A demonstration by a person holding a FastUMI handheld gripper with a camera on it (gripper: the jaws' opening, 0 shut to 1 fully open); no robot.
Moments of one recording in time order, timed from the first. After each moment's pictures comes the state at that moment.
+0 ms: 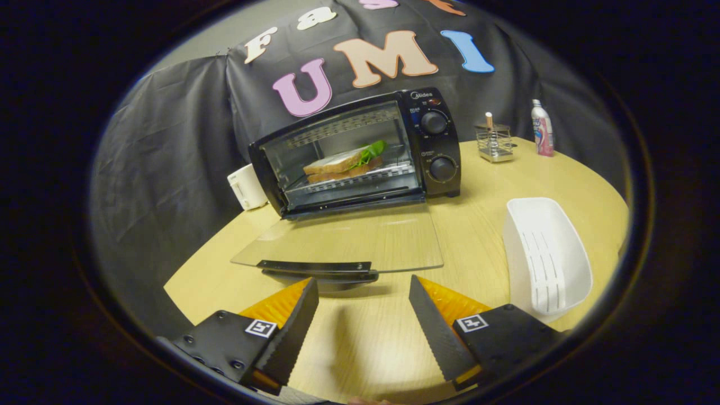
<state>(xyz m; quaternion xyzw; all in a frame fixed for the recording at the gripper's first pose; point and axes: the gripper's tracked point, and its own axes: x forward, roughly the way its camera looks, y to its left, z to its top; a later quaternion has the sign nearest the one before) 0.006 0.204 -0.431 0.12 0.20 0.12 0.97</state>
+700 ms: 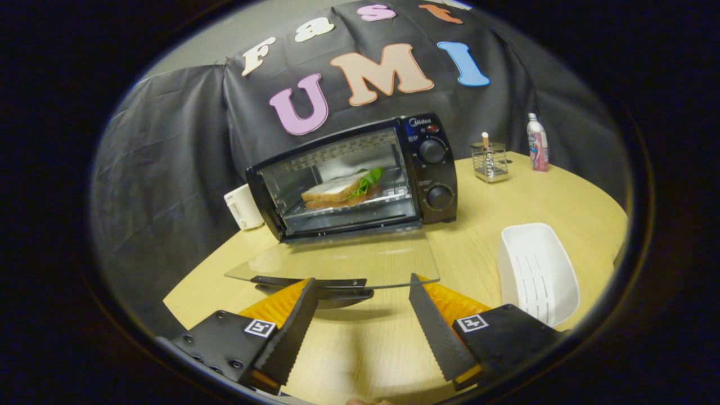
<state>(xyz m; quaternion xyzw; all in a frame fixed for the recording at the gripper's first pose) 0.016 0.202 -0.387 0.13 0.14 0.11 0.98</state>
